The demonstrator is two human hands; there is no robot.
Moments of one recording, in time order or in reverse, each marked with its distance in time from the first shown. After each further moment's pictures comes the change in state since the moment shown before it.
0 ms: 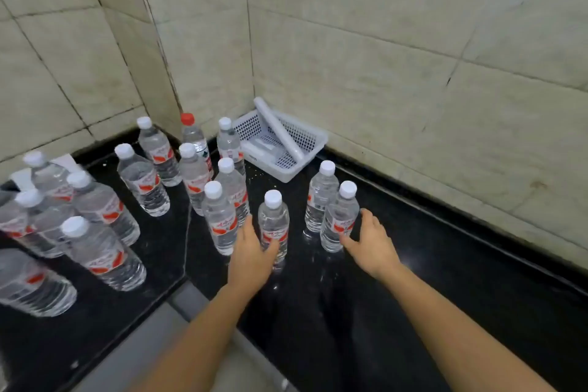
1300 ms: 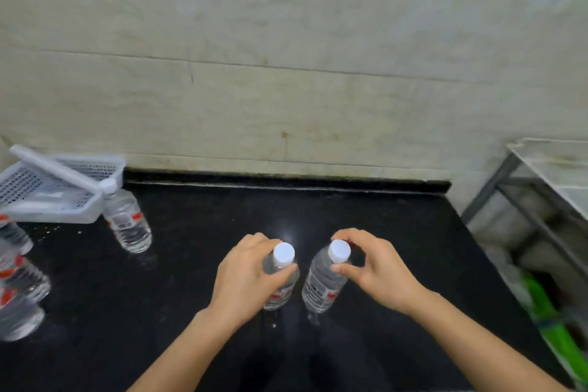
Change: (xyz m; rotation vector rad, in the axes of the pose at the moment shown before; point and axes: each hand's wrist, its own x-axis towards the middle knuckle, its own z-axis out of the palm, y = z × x) left_hand -0.226 0.182 0.106 0.043 -0.430 0.963; right_hand -0.313 0.171 -0.163 0.173 0.377 0.042
